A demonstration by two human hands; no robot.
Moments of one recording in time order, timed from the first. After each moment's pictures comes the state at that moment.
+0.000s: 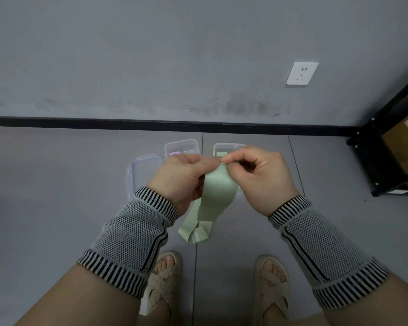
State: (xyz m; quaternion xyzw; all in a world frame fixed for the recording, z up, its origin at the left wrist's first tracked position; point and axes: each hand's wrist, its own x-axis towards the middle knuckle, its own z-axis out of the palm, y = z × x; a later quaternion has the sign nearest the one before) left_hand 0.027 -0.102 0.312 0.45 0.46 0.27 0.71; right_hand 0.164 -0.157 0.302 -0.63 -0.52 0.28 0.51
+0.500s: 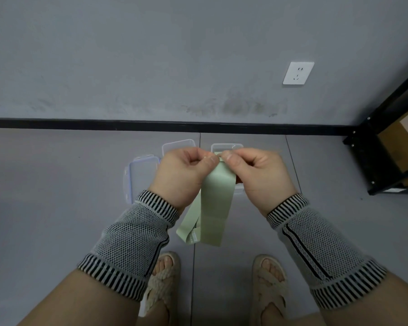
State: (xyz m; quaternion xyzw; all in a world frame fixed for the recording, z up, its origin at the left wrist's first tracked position) left_hand 0.032 -0.104 0.308 0.56 0.45 0.35 0.60; right_hand 0.166 -0.158 0.306 -0.62 -0.45 0.37 0.53
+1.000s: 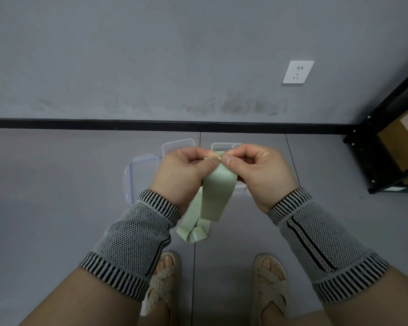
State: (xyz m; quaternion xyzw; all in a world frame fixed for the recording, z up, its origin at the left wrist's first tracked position) left_hand 0.035 -0.105 0.310 0.51 0.44 0.34 0.65; right_hand 0.171 -0.153 0.303 -0.60 -0.41 0.42 0.55
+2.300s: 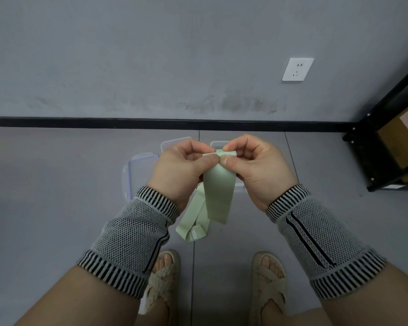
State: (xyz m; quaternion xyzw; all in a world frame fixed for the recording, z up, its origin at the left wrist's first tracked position) left_hand 0.038 -0.104 0.314 0.48 0.44 0.35 0.67; right_hand 0.168 -0.150 0.306 -0.57 -0.38 0.45 0.57
